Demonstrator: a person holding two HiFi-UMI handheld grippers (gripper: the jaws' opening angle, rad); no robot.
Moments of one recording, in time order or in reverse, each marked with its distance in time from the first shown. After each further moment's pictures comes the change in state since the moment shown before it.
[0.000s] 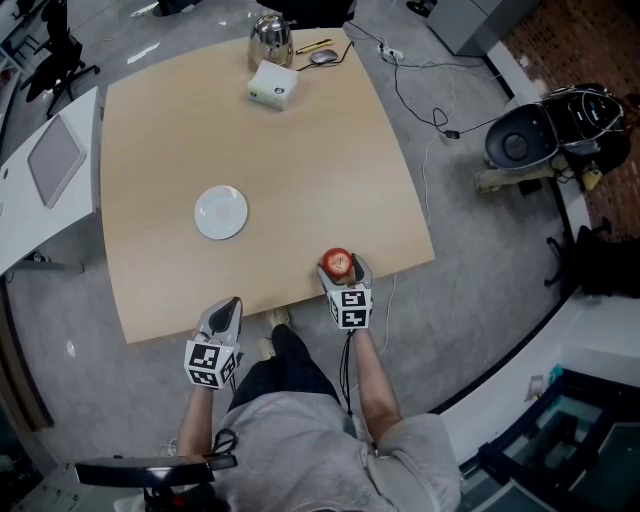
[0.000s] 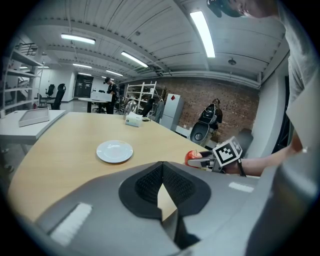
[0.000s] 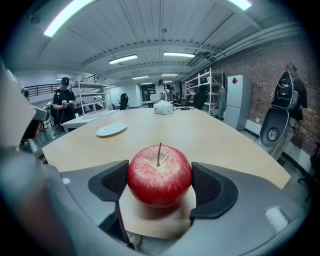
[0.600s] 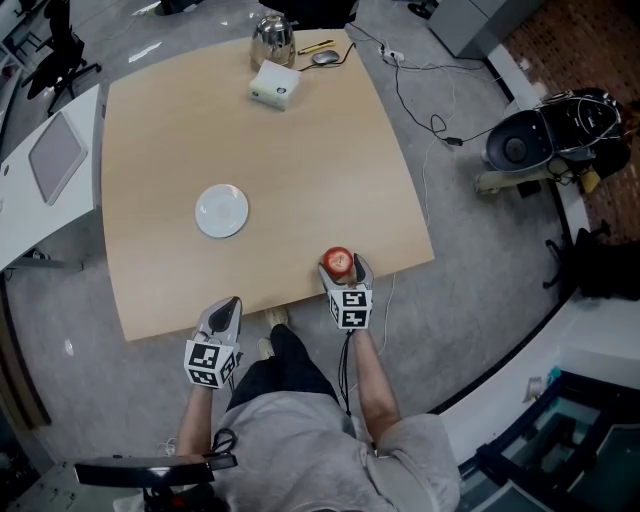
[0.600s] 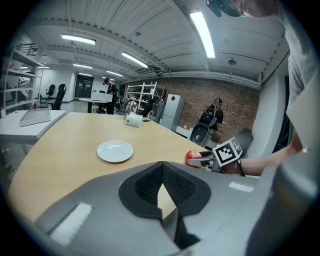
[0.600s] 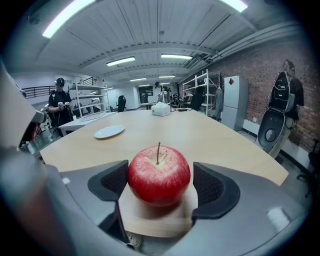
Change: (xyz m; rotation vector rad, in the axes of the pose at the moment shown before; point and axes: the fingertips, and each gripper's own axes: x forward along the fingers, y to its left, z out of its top) left arm -0.002 0.000 -0.002 -0.002 -0.006 0.003; right arm -0.001 -0.004 0.001 0.020 -0.023 -0.023
